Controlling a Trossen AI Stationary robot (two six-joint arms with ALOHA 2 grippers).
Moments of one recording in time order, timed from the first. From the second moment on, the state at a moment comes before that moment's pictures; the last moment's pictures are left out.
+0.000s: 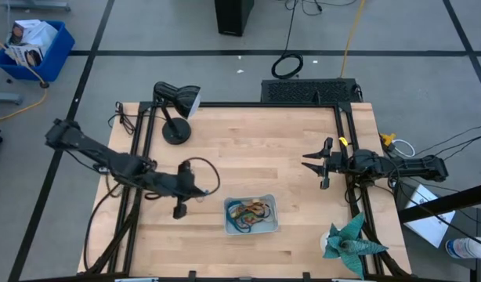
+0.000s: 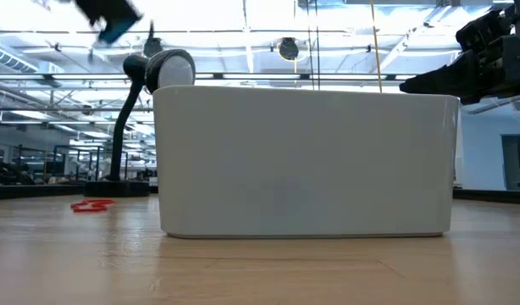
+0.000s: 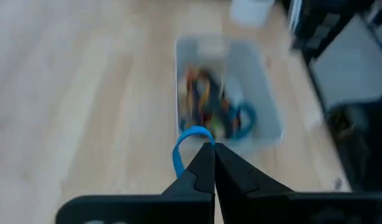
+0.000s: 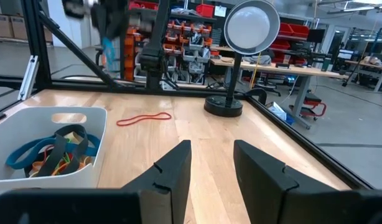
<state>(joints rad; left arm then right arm) -0.43 1.08 0.83 -0.41 -0.24 -0.39 0.03 0.09 0.02 0.06 0.19 -0.10</state>
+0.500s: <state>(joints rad) -0.42 1.04 0.92 -0.10 -0.33 -0.02 0.03 0.09 0.02 0.06 0.19 -0.10</state>
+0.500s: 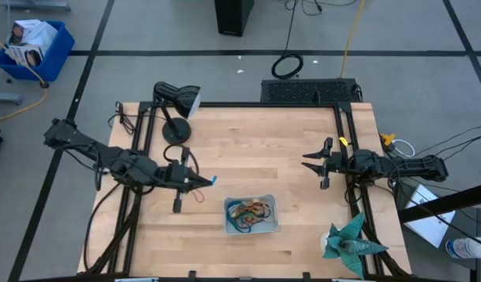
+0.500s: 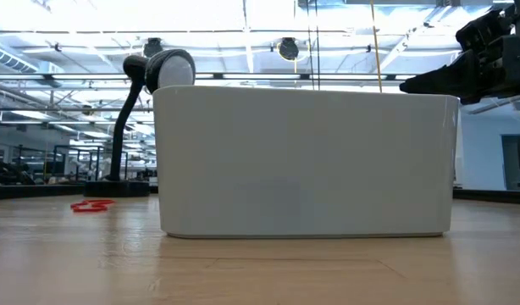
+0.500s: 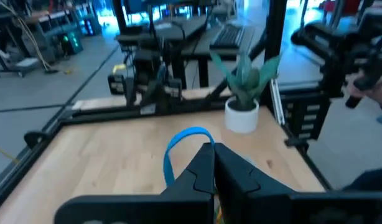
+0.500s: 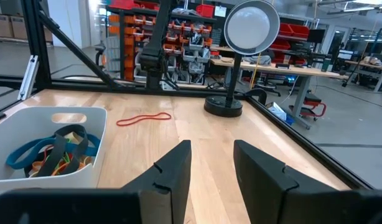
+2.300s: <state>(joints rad) -0.30 1.84 0.92 0.31 0.03 -0.16 0.03 0.09 0.02 0.06 0.19 -0.10</state>
